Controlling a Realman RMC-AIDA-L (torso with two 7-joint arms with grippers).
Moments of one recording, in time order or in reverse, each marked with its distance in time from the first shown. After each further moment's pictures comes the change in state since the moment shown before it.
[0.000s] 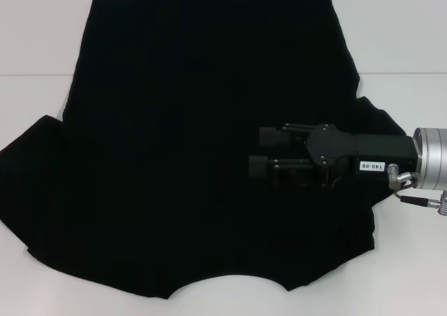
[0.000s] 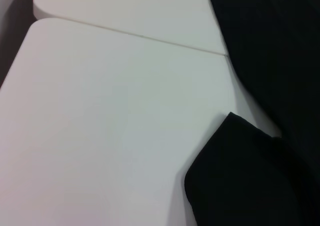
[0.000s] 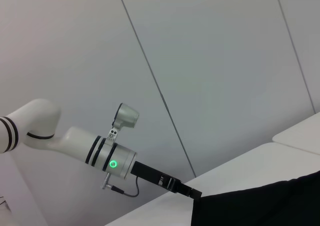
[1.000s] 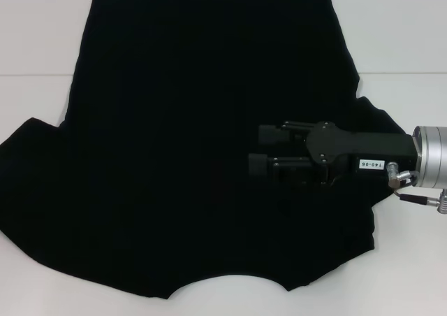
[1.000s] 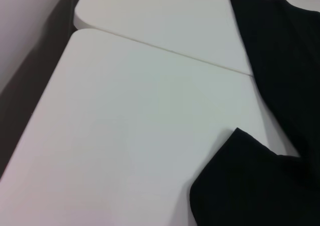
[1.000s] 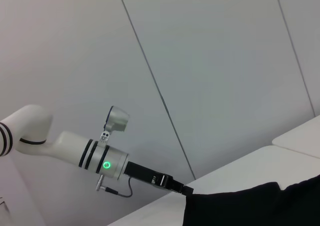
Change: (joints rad) left arm 0.019 -0.001 -0.076 0.019 -0.028 -0.002 -0.005; right arm 0.002 0.000 0.000 0.000 0.005 0.001 -0.006
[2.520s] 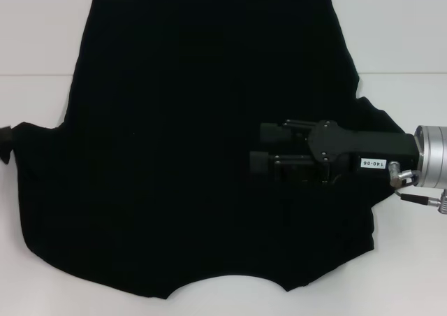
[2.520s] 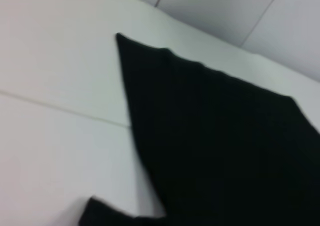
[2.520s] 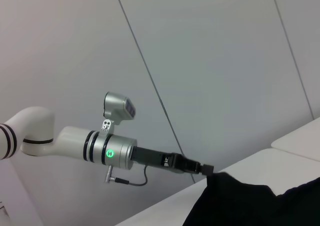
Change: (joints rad) left arm -0.022 0.002 0.030 -0.027 -0.248 0.165 0.088; right arm -0.006 0.000 0.000 0.000 0.012 -0.002 0.001
